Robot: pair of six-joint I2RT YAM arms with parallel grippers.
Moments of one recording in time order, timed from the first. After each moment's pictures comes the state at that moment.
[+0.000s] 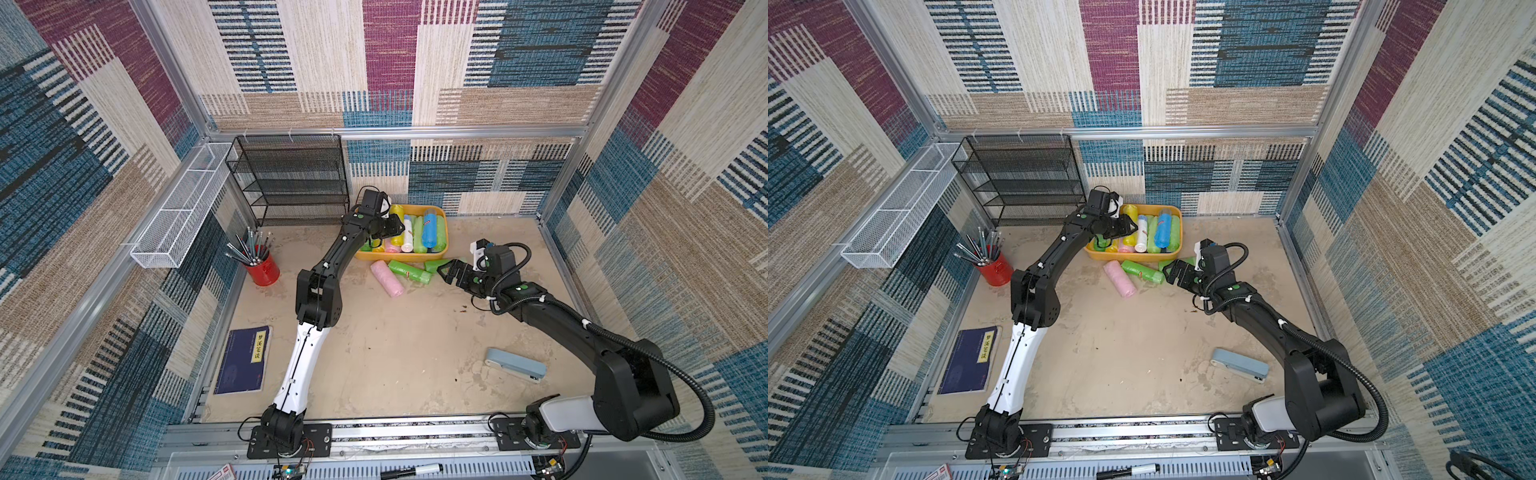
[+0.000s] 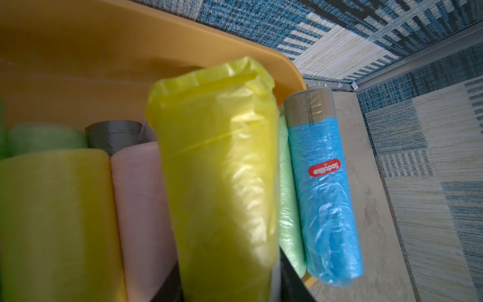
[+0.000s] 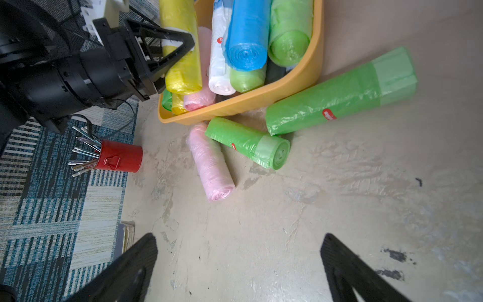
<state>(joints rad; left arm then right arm) -0.37 2.58 2.54 -0.69 0.35 -0.45 0.33 1.39 0.90 -0.14 -0.28 0.69</state>
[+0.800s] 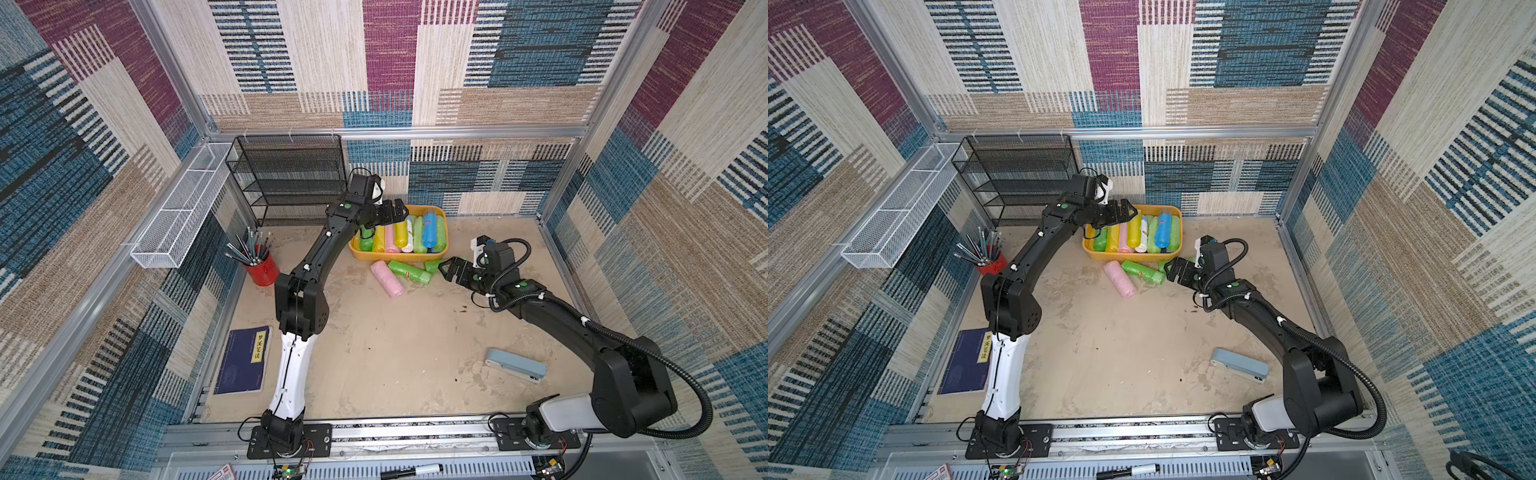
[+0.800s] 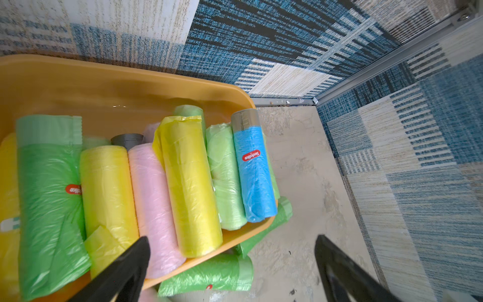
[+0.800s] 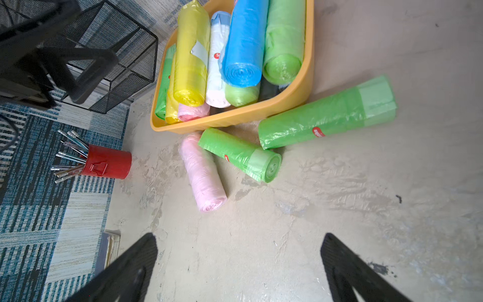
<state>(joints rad) -0.37 2.27 2.32 -0.70 0.34 -0.43 0.33 1.41 0.93 -0.14 -0.23 0.64</state>
